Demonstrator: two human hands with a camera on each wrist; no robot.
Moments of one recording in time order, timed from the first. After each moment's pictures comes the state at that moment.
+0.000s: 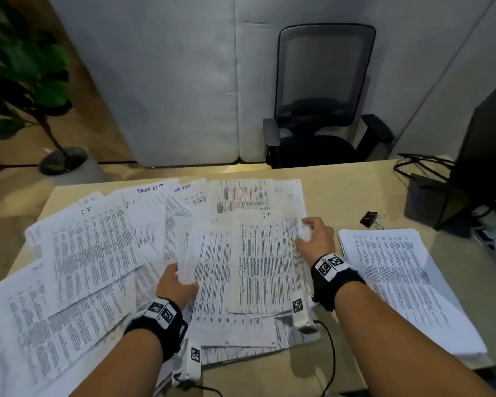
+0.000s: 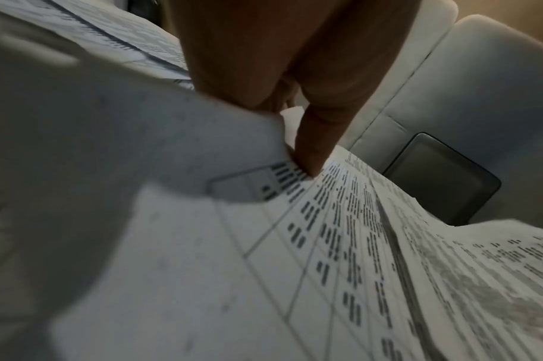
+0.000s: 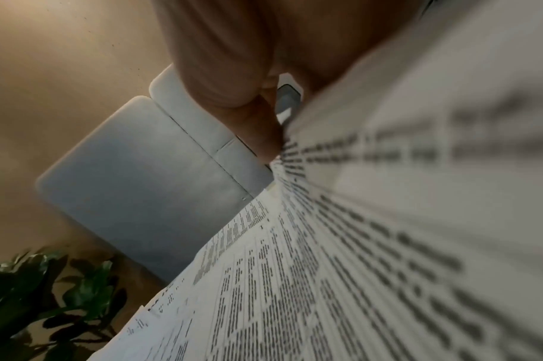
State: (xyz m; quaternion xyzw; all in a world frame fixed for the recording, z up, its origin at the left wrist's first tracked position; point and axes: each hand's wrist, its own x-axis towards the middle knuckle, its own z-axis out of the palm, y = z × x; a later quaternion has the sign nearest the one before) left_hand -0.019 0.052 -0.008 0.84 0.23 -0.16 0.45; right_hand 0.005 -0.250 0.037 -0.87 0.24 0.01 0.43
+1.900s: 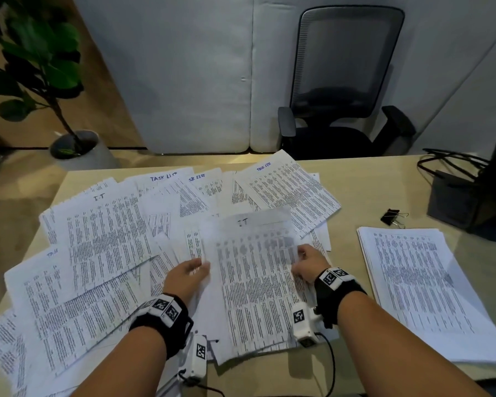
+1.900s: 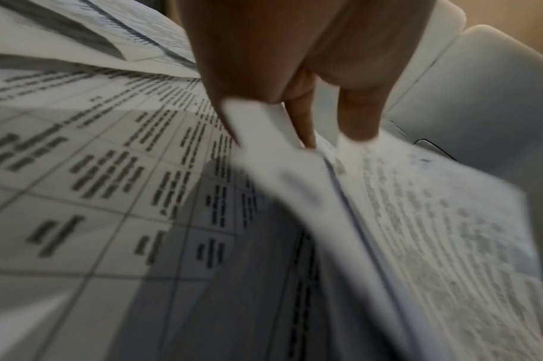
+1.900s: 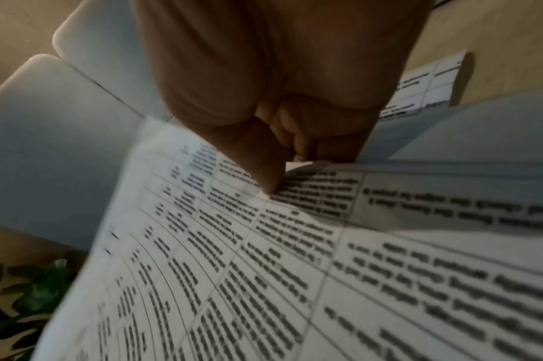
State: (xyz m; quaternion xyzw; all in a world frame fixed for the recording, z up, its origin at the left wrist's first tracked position) left_hand -0.022 0.066 -0.014 0.71 0.27 -0.13 0.64; right_hand 0.000 -0.217 -0.011 -0.84 0.22 0.24 0.43
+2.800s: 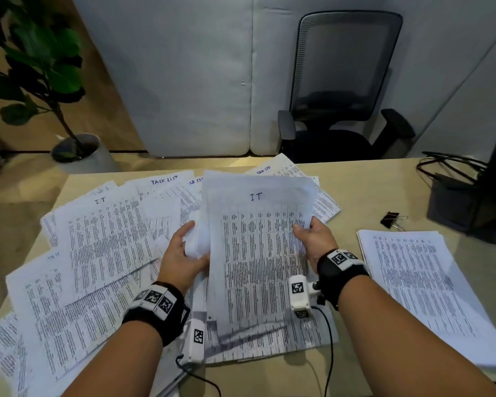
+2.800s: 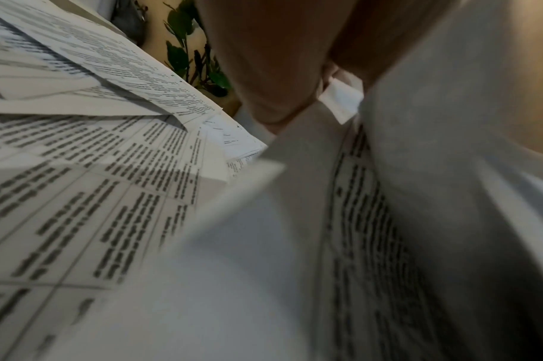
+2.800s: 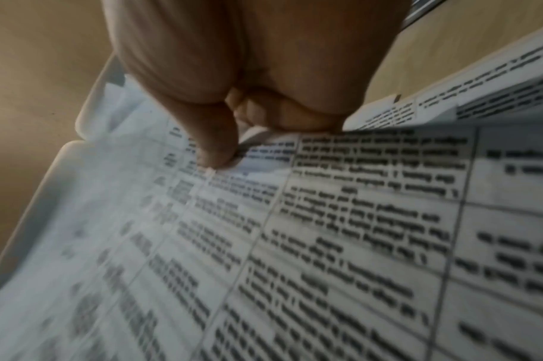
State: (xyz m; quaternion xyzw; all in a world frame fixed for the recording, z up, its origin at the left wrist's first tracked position) left_hand 0.004 0.073 0.014 0.74 0.12 -0.07 0.66; right_hand 0.031 -0.221 0.009 -0.71 0.21 0.05 0.67
